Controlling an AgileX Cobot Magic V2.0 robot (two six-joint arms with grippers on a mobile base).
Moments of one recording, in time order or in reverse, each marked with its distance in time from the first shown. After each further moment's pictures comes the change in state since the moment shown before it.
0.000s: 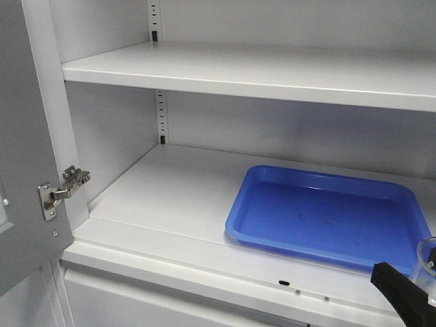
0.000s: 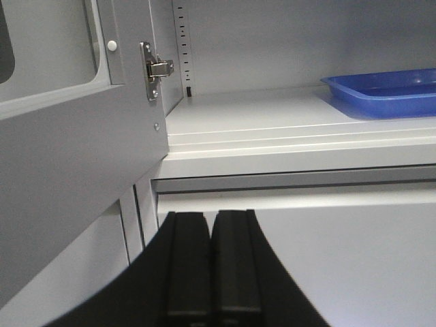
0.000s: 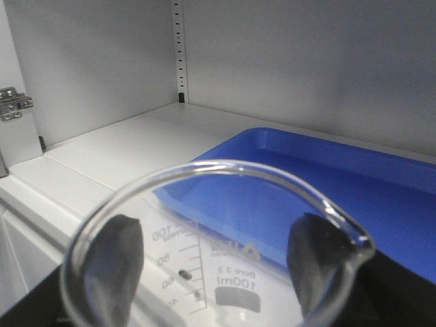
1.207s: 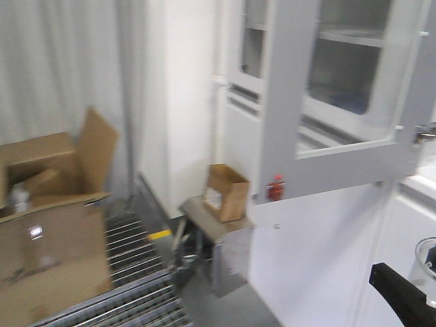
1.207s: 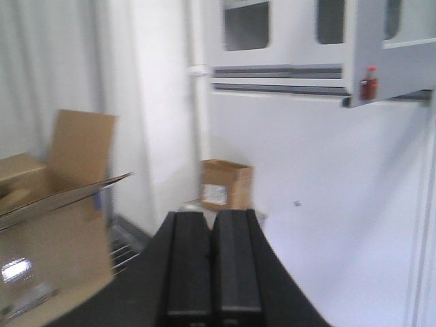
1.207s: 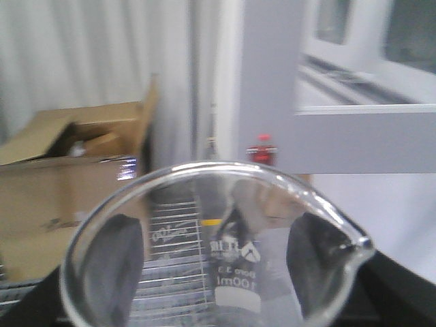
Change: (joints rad) left arm 0.000 0.000 0.000 0.000 0.000 0.000; right arm 0.000 0.000 0.000 0.000 0.000 0.000
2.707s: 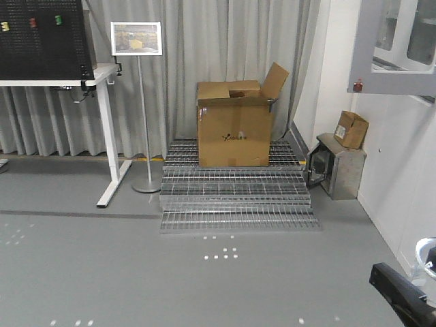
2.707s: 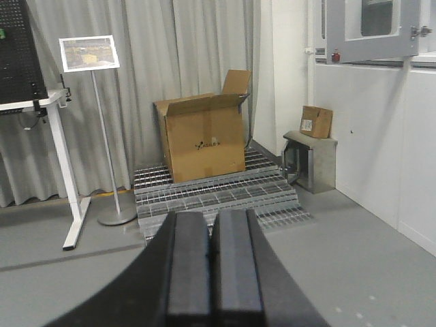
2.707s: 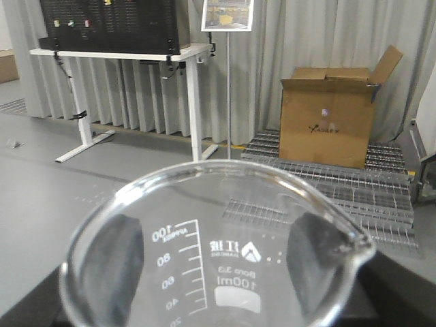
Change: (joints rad) left arm 0.000 0.000 0.000 0.000 0.000 0.000; right arm 0.000 -0.001 0.000 0.000 0.000 0.000
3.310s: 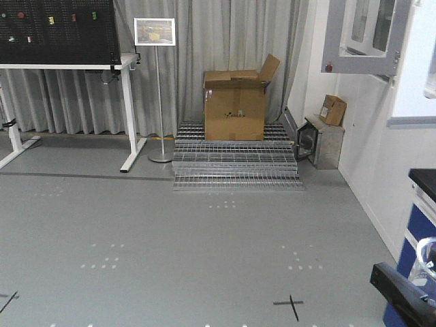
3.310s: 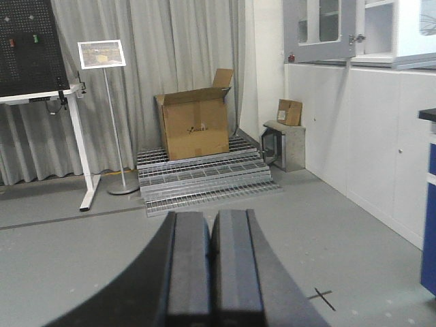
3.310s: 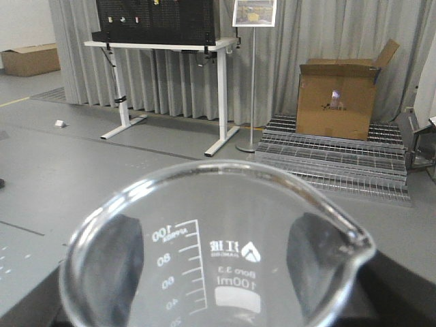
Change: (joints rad) left arm 0.000 0.000 0.000 0.000 0.000 0.000; right arm 0.000 0.001 -0.001 0.000 0.000 0.000
